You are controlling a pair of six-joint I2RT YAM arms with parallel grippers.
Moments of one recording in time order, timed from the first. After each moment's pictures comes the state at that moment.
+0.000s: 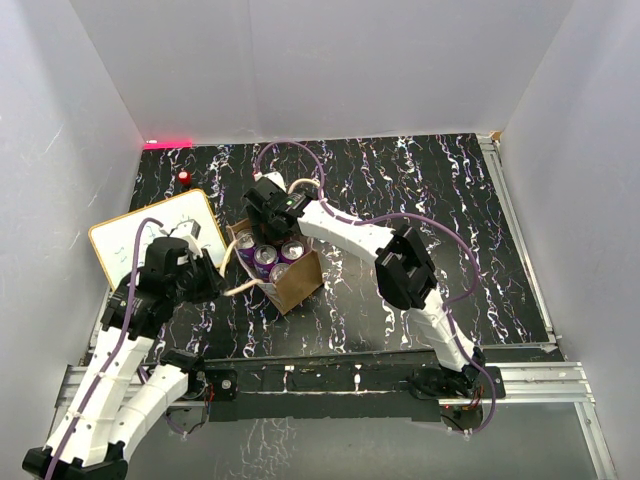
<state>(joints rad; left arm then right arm) -0.32 0.68 0.86 -0.97 0.07 -0.51 0.90 2.29 2.10 -0.80 0.26 0.47</state>
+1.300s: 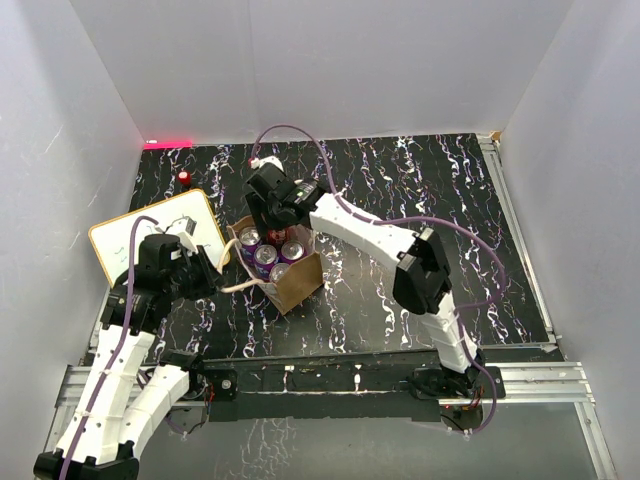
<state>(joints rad) -0.21 0.69 0.86 -0.95 0.16 -0.46 0.91 2.19 2.12 -0.82 0.24 0.38</state>
